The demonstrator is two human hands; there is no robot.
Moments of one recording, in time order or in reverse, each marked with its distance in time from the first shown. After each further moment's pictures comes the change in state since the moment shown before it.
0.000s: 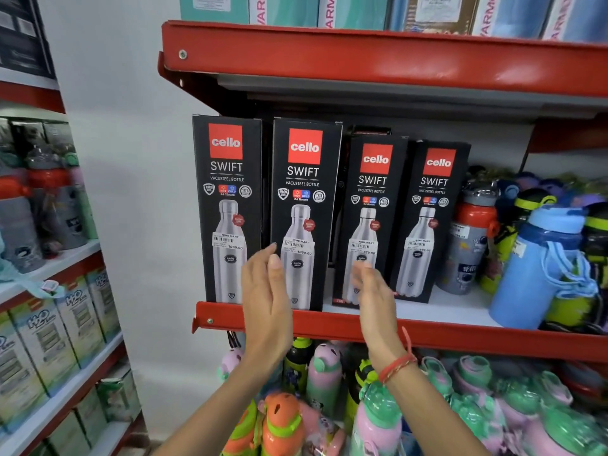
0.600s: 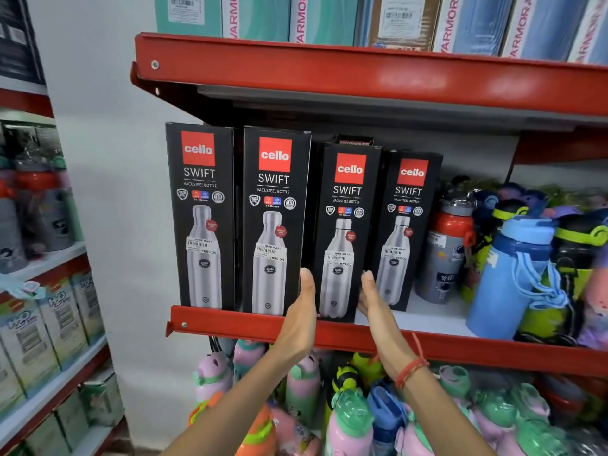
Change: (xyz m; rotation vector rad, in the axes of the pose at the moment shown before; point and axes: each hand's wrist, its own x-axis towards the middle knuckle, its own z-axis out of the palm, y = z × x) left_hand -0.008 -0.006 0.082 -0.133 -0.460 -0.488; right_hand 0.035 0.022 -0.063 -0.090 -0.225 0.172
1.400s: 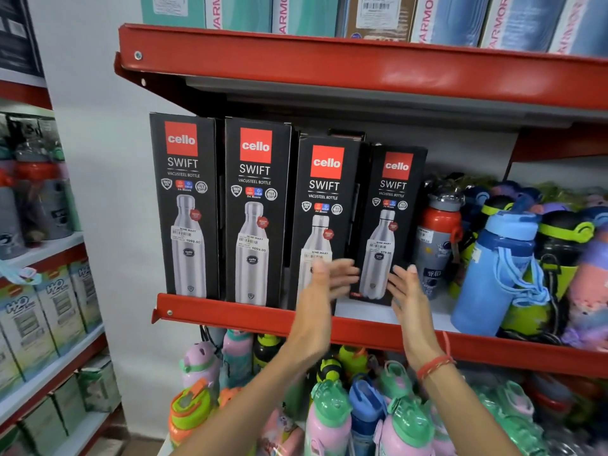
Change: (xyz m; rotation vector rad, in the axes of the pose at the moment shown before) left_hand -0.019 0.030 0.058 -0.222 0.015 0.326; right_hand 0.013 0.008 -0.072 0.239 0.201 -0.160
